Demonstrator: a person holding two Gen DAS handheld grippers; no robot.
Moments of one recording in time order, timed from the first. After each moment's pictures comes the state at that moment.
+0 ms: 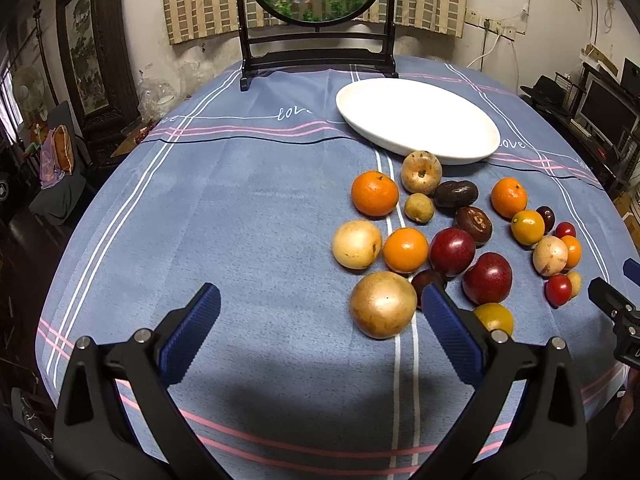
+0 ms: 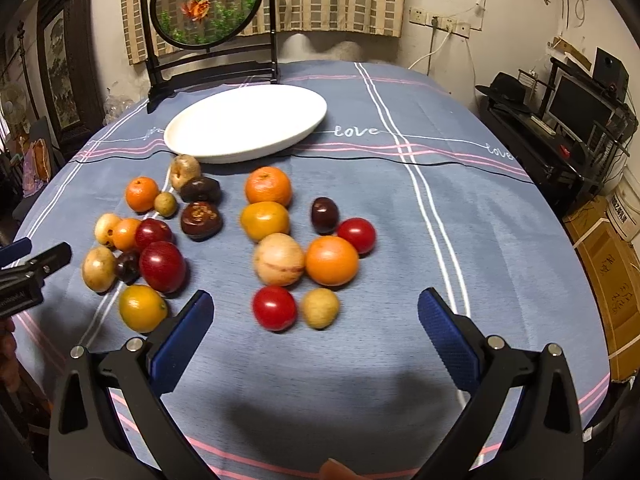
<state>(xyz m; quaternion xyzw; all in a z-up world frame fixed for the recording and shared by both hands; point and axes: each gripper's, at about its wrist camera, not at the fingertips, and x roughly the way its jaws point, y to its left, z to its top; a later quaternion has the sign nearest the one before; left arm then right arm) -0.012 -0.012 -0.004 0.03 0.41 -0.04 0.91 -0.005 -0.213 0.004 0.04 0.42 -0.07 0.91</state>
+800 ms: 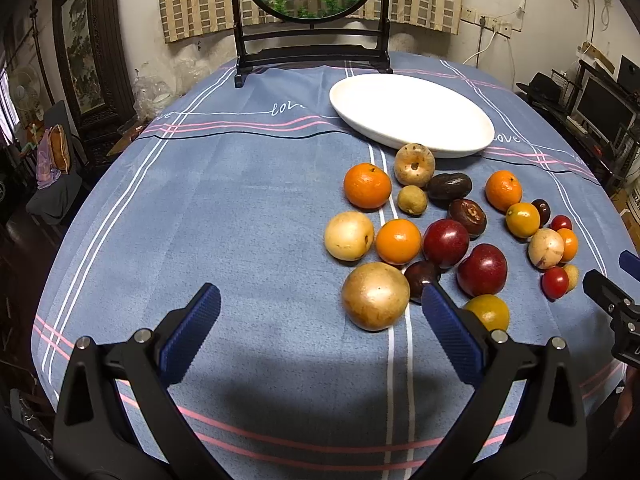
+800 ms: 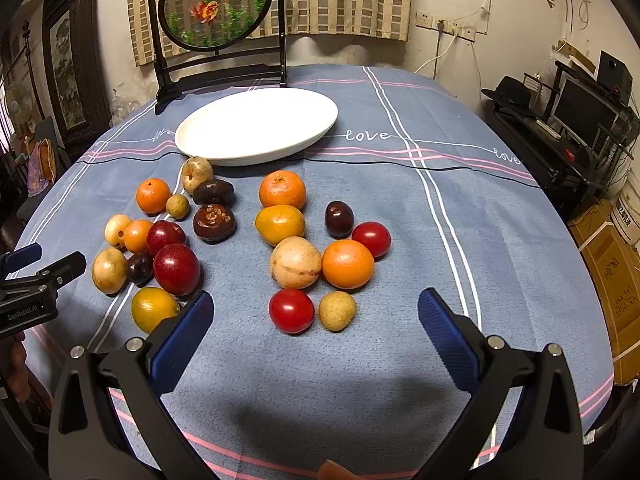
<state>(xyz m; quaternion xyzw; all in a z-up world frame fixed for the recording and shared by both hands) -0.015 -0.016 -0.010 0.03 0.42 -0.04 0.91 -0.006 -0.209 0.005 0.04 0.41 -0.07 0.91</state>
